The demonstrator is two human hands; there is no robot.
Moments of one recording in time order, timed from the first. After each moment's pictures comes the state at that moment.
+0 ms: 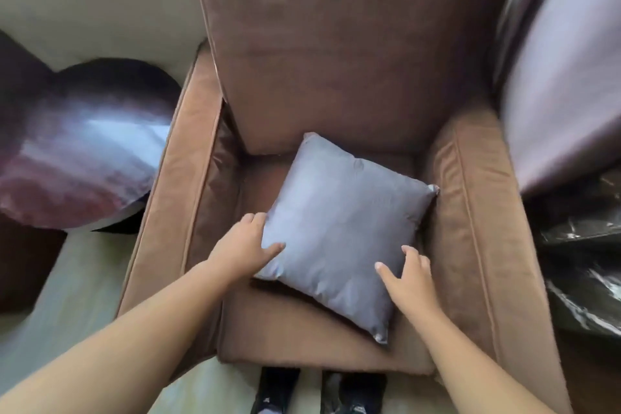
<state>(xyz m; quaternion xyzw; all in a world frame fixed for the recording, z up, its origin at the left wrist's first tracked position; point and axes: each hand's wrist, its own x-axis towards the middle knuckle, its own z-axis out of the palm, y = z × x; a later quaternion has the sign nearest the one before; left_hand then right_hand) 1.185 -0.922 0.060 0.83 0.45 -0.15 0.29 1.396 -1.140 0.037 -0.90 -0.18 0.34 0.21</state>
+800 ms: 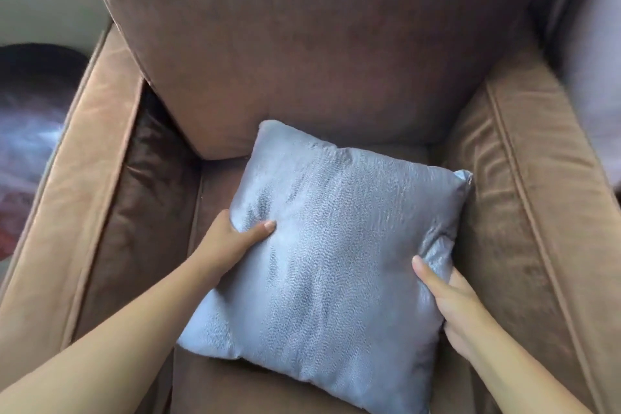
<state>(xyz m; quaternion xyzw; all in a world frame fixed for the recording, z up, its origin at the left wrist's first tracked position) 1.262 -0.849 -0.114 0.62 0.52 0.05 0.59 1.490 -1.119 -0.128 -0.69 0.03 0.46 0.56</state>
